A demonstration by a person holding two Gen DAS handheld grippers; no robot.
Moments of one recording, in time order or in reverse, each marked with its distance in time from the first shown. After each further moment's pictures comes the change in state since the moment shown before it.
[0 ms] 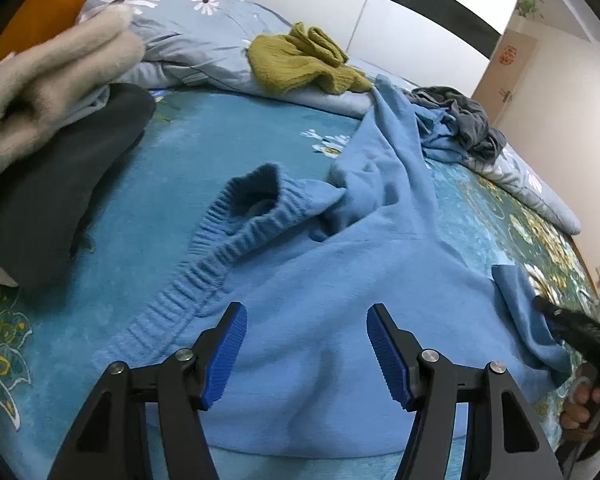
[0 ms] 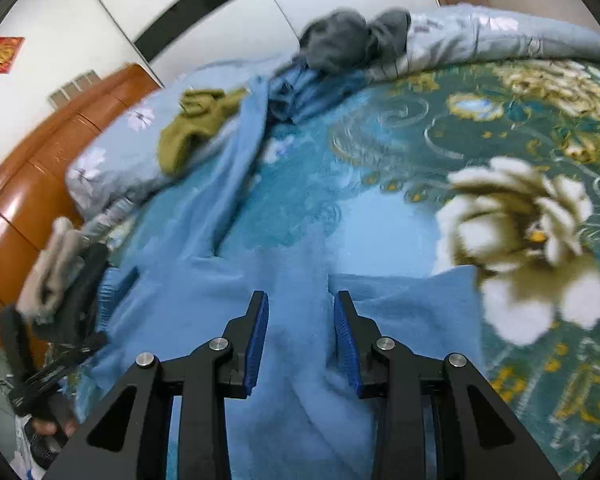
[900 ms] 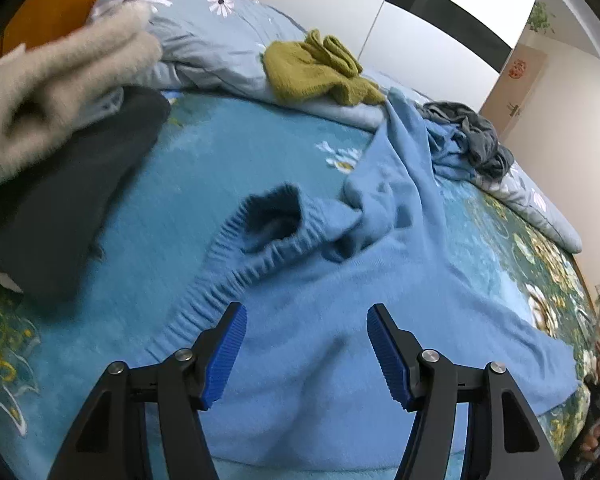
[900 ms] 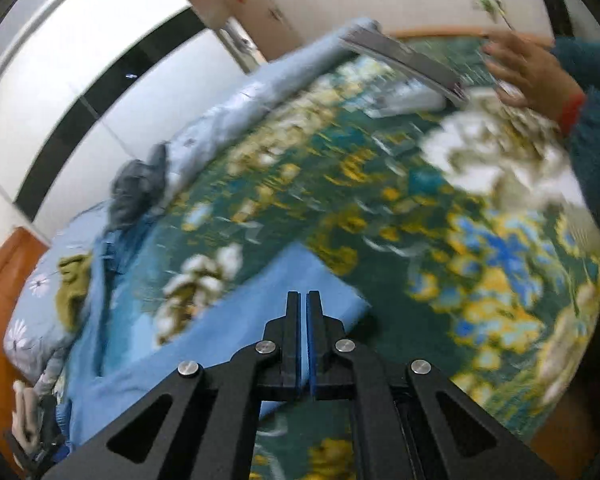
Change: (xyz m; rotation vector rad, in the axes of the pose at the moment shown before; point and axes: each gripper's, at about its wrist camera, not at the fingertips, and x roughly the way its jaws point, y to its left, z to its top) left arm -0.003 0.008 0.015 -0.035 -0.029 0.010; right arm -0.172 -0.207 -0.056 0.509 -0.323 -0.308
